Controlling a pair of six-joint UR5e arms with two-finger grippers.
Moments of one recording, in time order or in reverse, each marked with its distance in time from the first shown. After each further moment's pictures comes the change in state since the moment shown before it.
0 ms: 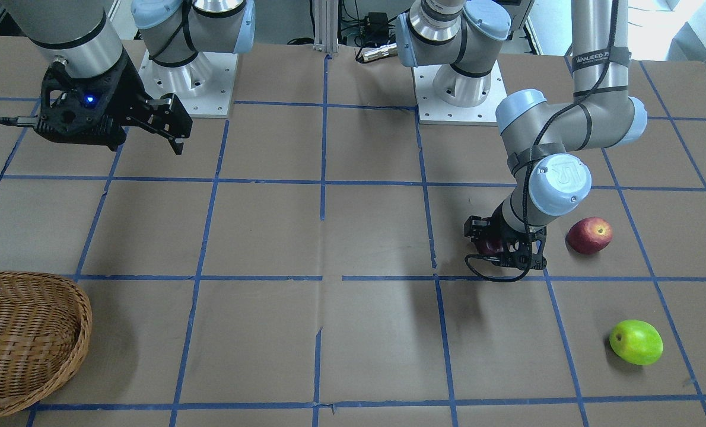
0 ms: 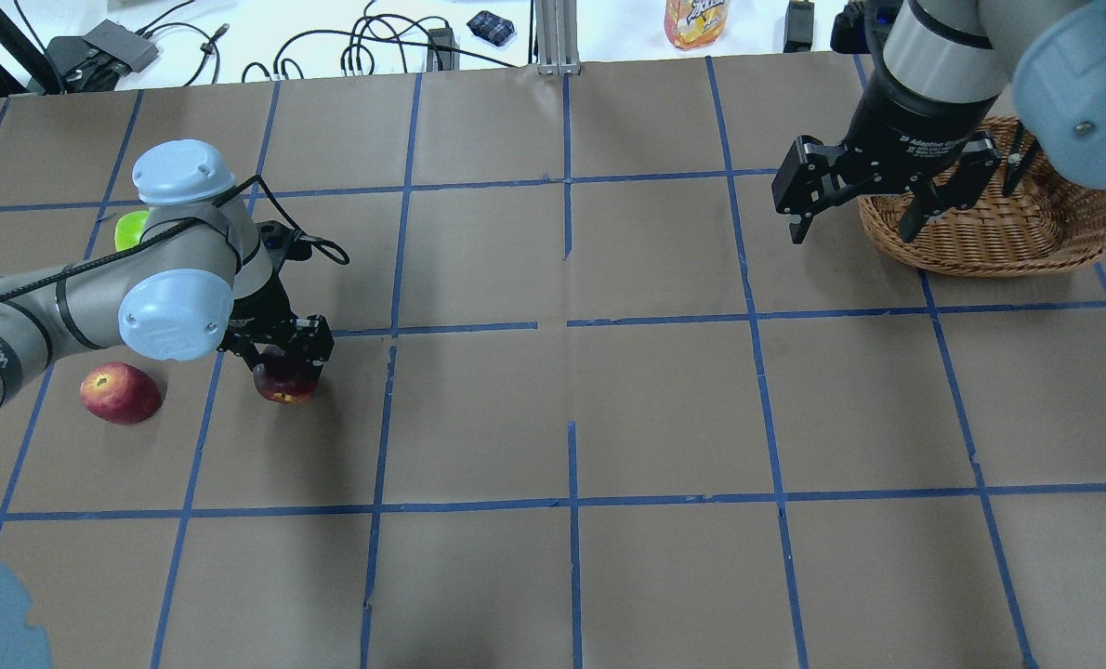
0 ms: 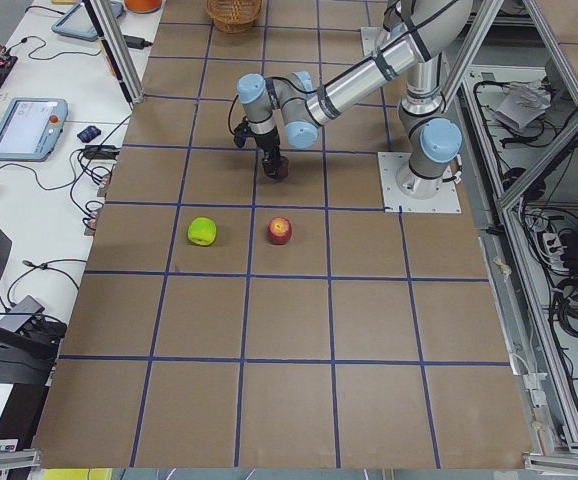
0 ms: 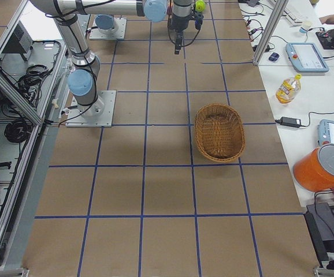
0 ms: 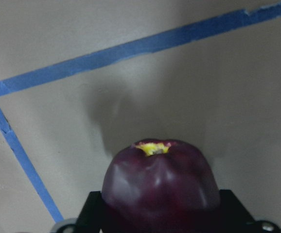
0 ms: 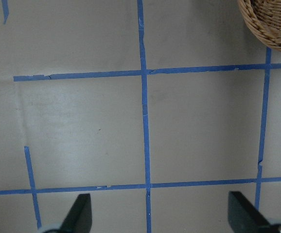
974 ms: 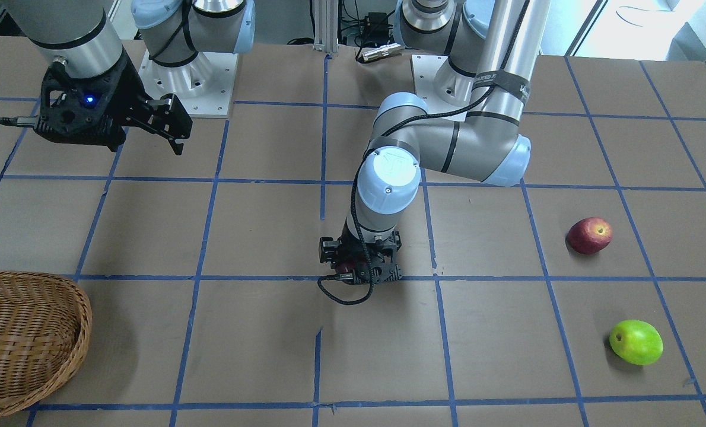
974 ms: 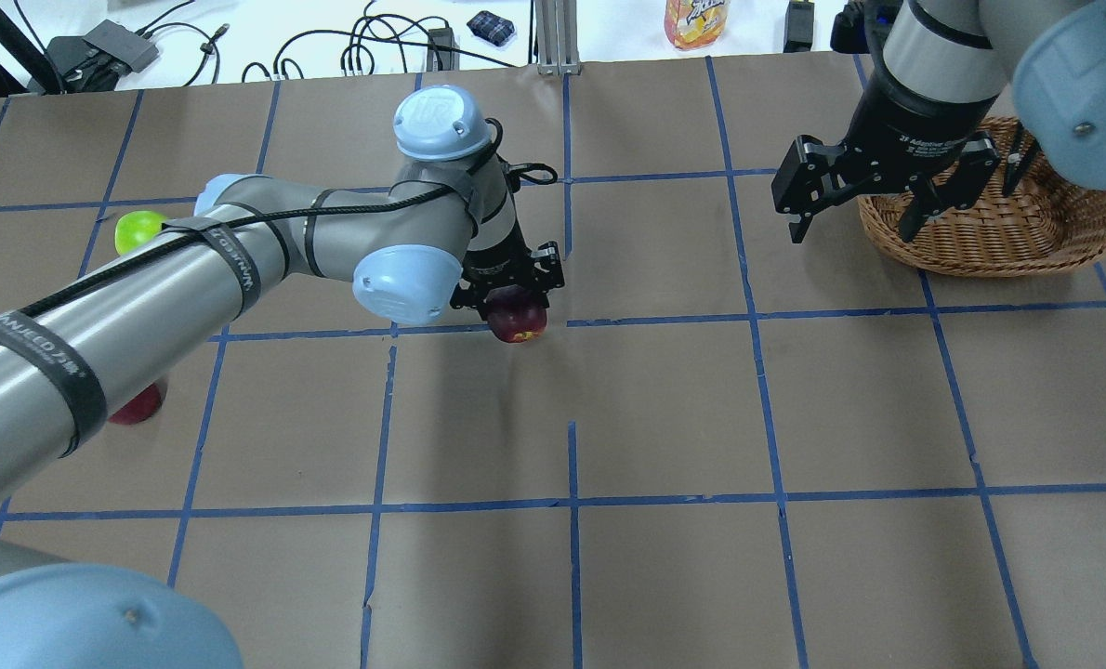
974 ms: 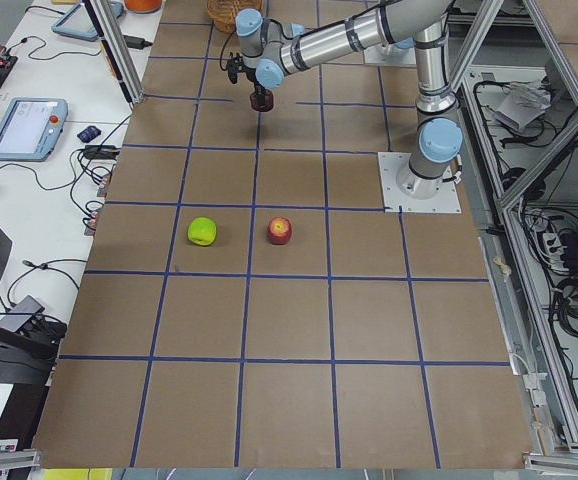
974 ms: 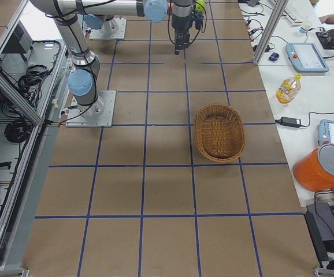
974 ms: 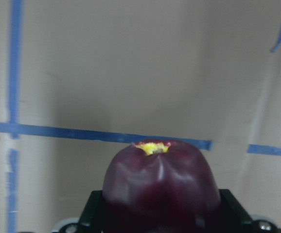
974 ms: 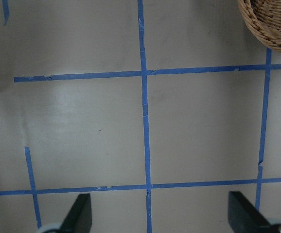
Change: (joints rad) left arm -0.433 -0.177 0.235 0.131 -0.196 -0.622; right arm 0.001 0.000 0.001 -0.005 0.001 0.002
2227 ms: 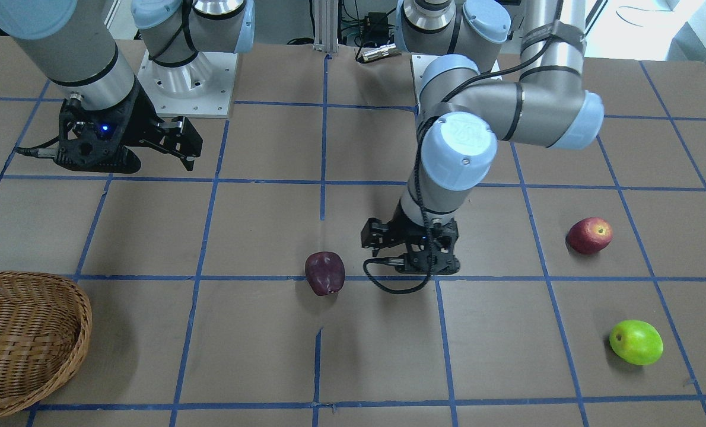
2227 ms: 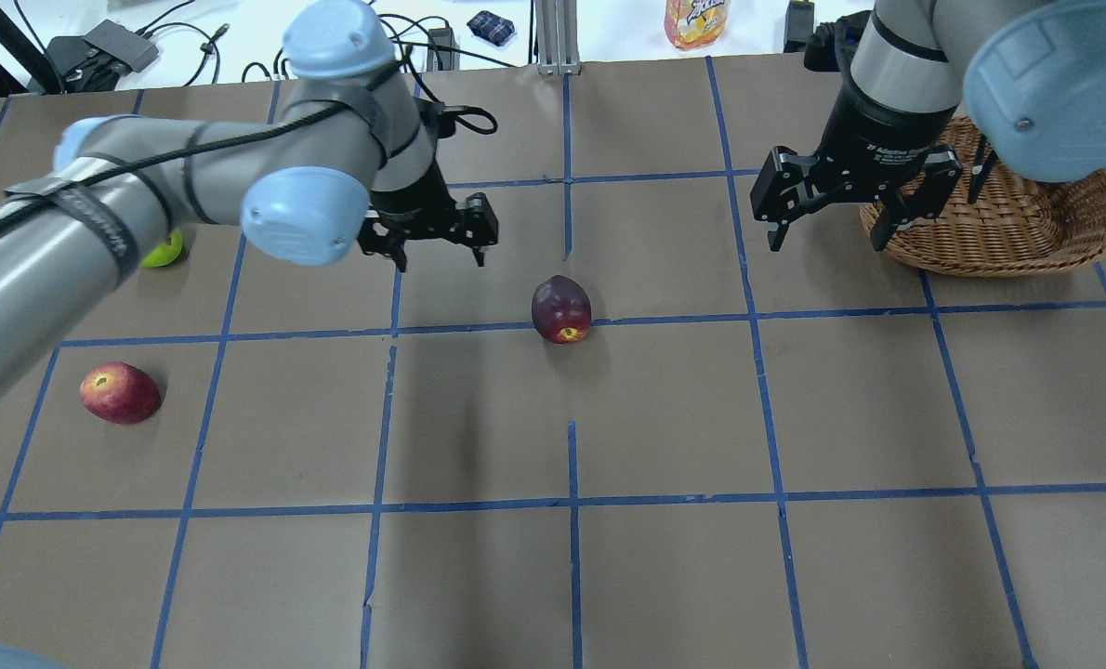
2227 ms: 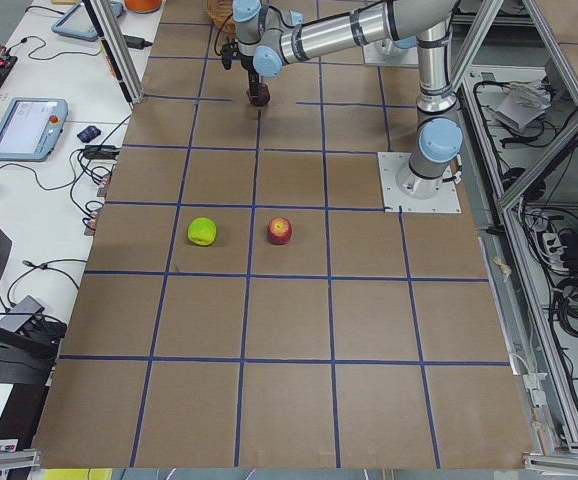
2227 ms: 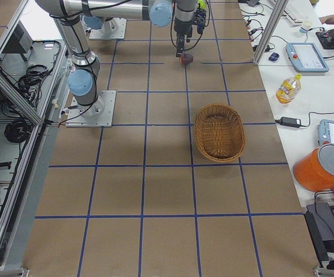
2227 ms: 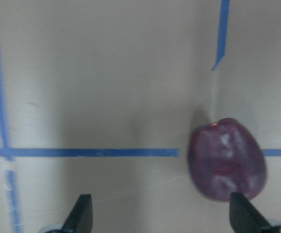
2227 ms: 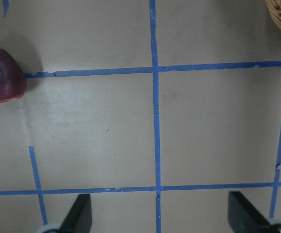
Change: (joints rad) left arm 0.192 0.170 0.058 -0.273 0.062 0.359; right arm 0.018 0.069 0.000 -0.009 0.032 0.010
